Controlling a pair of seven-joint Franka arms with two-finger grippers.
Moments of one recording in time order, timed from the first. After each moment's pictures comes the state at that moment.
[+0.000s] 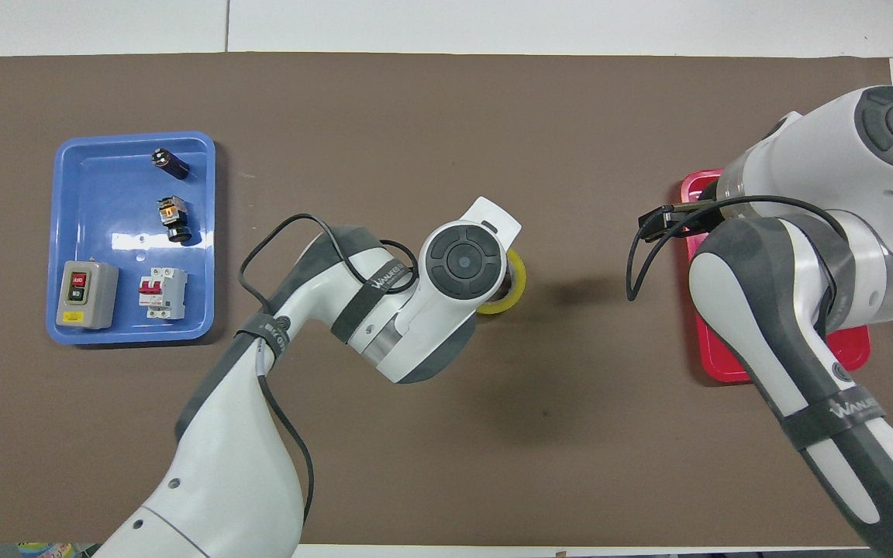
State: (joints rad) left arm -0.75 0.44 0.00 -1.70 0.09 2.23 -0.87; right arm 0.21 0.12 -0.06 -1.88 0.05 2.00 0.07
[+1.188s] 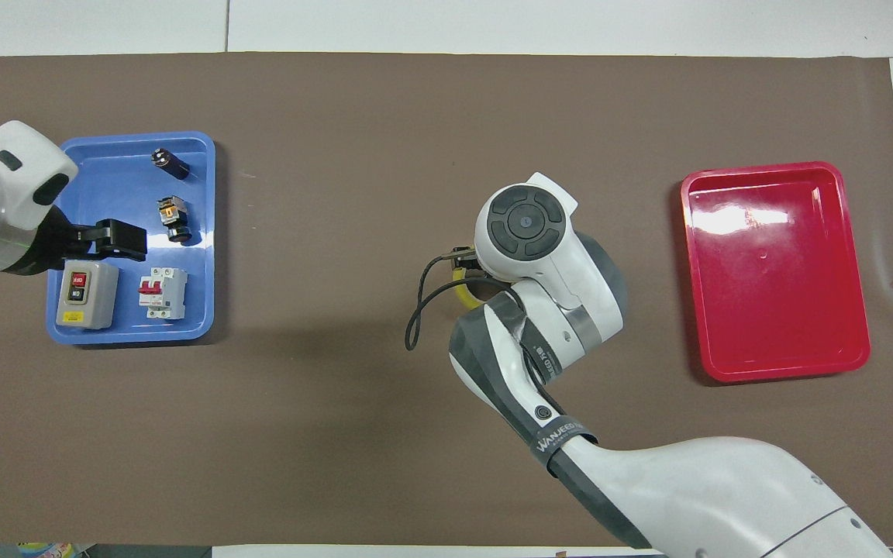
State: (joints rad) left arm -0.13 -0.08 0.02 -1.87 0.04 1.79 -0.14; right arm 0.57 0.39 -0.07 -1.79 -0.07 2.22 0.48
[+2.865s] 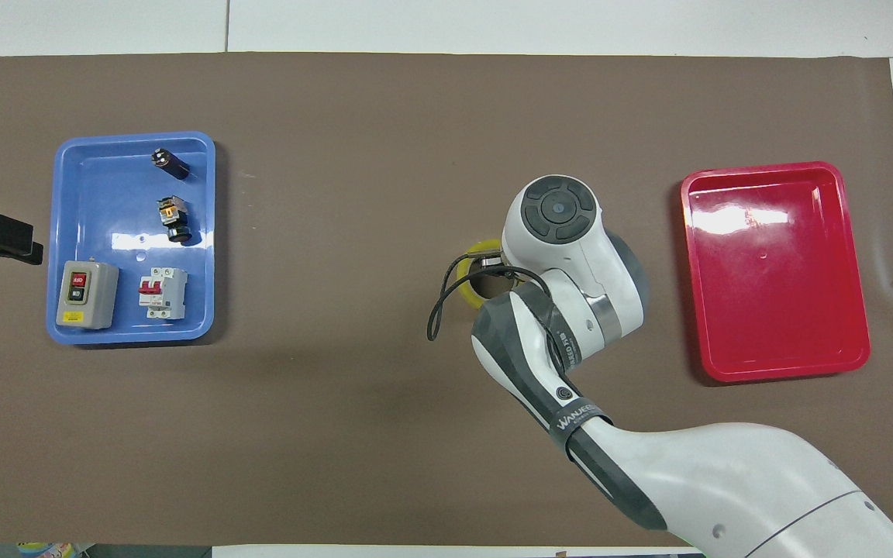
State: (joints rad) left arm -0.01 -0.02 0.01 -1.62 0.00 1.52 0.03; right arm 0.52 0.38 -0.05 -1.84 0.00 2.19 0.46
